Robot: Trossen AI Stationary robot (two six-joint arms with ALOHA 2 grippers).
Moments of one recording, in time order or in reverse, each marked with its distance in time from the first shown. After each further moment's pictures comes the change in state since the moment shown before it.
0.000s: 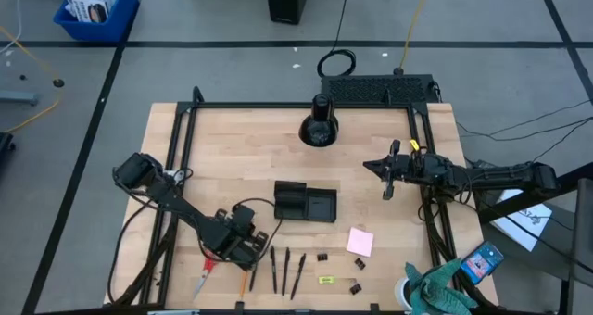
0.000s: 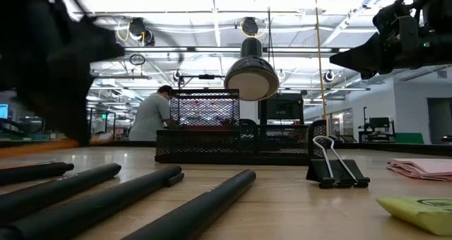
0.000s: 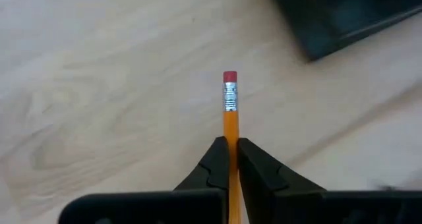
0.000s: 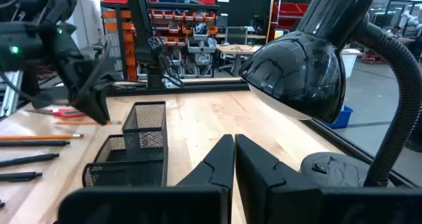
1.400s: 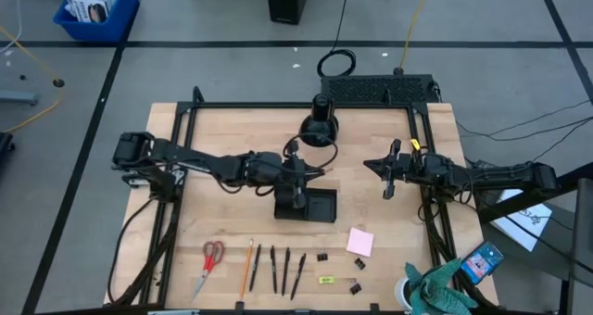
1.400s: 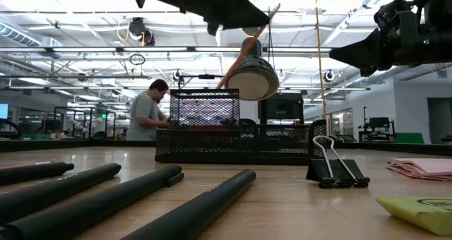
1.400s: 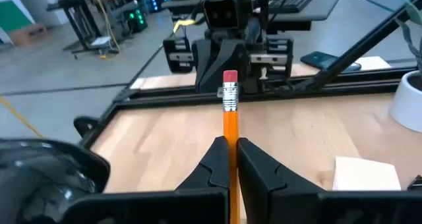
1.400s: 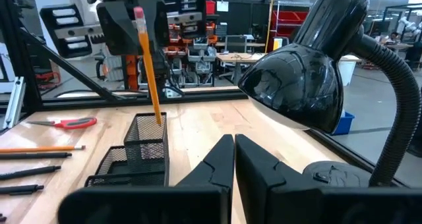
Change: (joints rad) left arm 0.560 -0.137 0.003 1.214 0.301 1.808; right arm 0.000 0.000 0.000 0.035 0.001 0.010
